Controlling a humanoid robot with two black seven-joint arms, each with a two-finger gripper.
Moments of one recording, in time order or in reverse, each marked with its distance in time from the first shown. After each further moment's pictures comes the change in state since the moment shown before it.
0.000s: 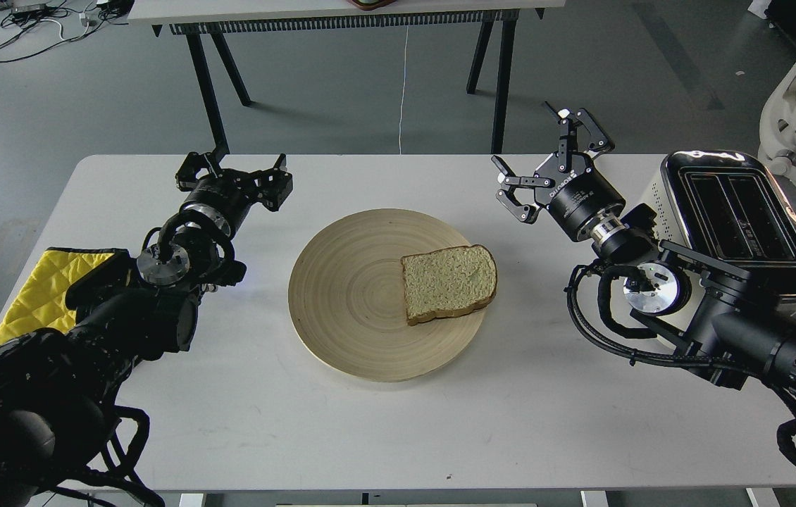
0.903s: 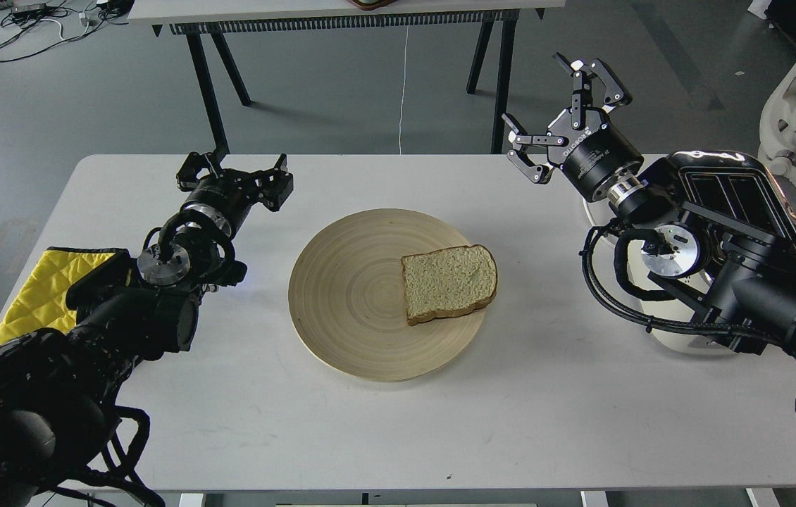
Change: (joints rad) left arm 0.000 -0.001 0.000 0.000 -0.002 0.000 0.008; right arm 0.103 -0.076 0.000 0.011 -0.040 0.000 -0.009
